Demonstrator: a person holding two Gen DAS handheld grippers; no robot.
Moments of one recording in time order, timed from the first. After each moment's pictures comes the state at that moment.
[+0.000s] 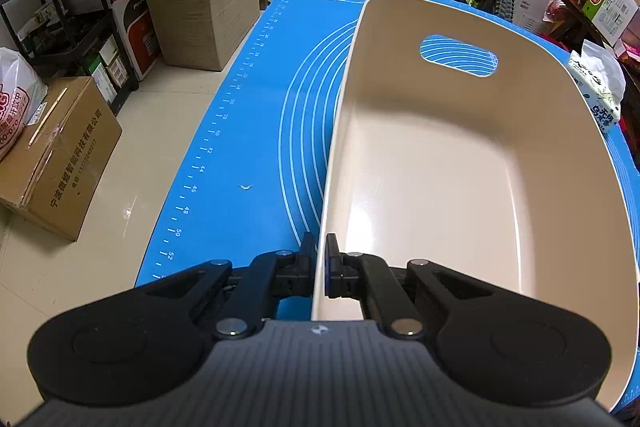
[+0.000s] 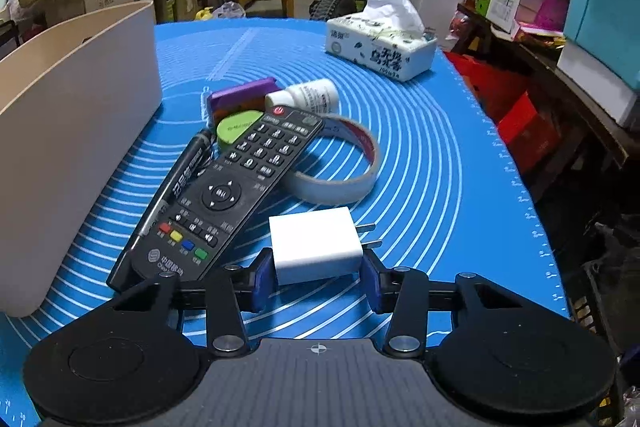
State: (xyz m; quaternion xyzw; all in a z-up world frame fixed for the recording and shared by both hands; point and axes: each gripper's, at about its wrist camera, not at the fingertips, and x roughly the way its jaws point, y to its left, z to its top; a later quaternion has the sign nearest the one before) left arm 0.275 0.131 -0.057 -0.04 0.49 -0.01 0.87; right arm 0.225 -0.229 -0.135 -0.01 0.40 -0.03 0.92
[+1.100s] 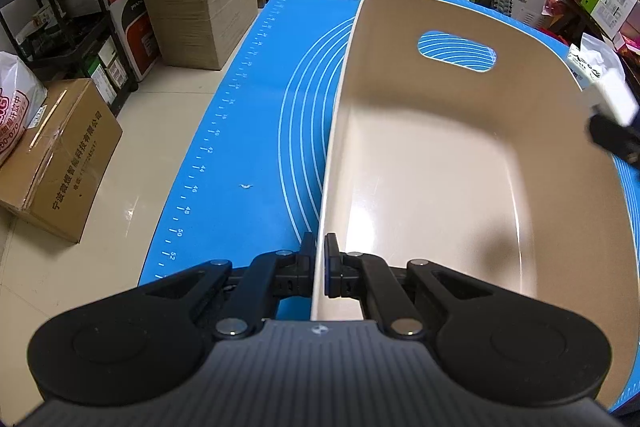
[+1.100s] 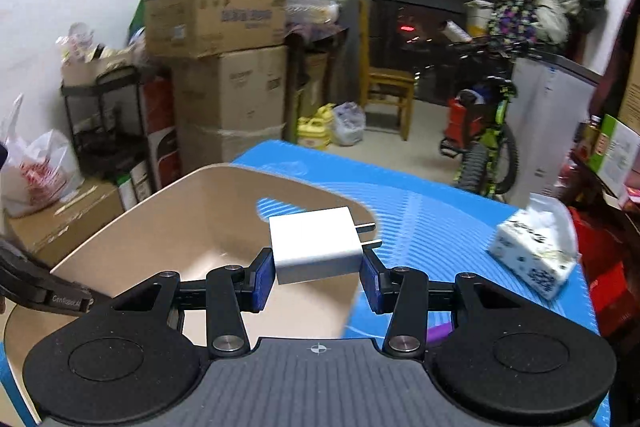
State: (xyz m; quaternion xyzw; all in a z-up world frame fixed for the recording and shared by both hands) left arm 0.275 0.129 -0.056 -0.03 0.50 -0.01 0.87; right arm 0.291 -0.079 -0.027 -0.08 0.27 0.14 0.95
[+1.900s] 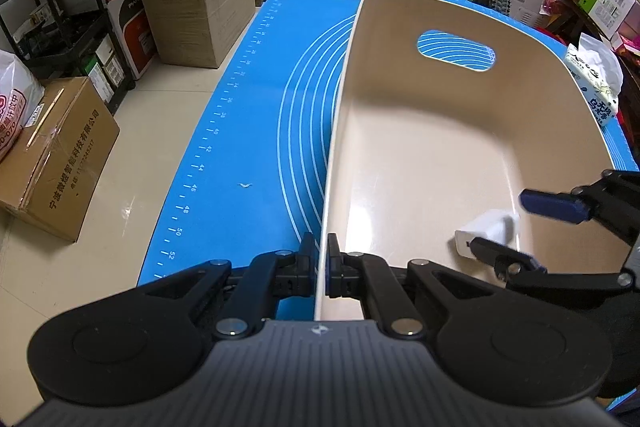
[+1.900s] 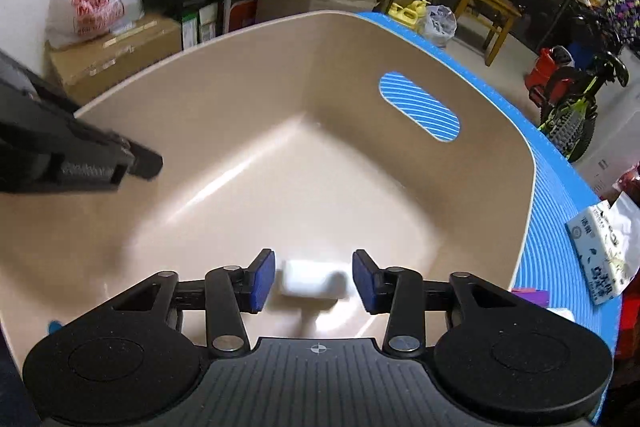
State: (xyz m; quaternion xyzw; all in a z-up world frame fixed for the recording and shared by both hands) left arm 0.276 0.131 -0.056 -0.03 0.50 -0.01 0.87; right arm 0.305 0.007 -0.070 -0.22 0.42 0.22 0.85
